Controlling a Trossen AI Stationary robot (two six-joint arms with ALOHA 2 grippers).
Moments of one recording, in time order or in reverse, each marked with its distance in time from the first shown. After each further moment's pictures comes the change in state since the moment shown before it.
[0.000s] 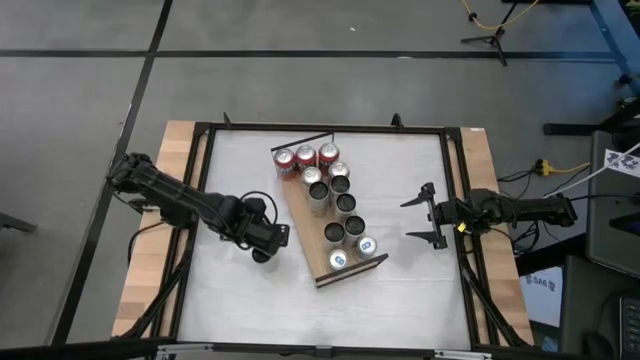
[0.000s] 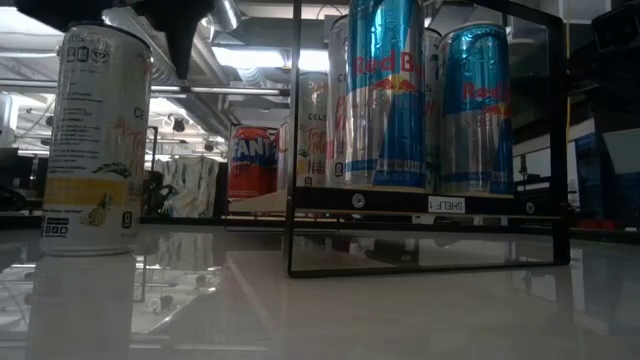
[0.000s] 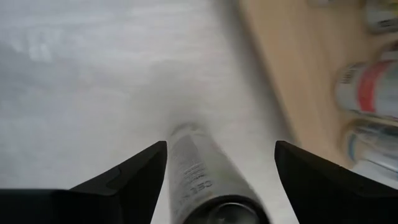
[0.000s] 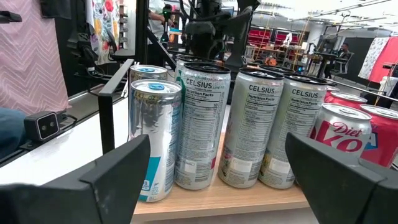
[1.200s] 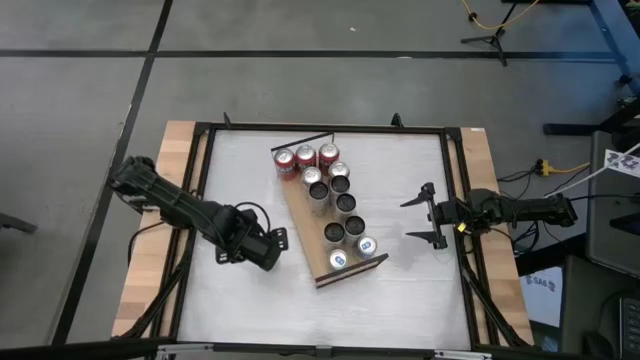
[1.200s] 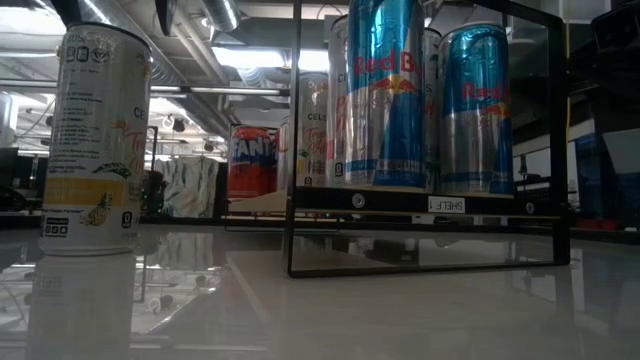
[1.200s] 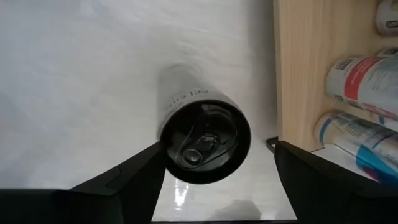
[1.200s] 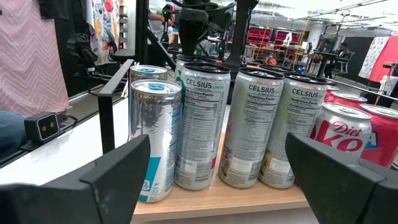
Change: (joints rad) left arm -0.088 0.047 0.140 -0.072 0.064 -0.386; right arm 0.000 0.000 0.000 0.000 0.001 0.003
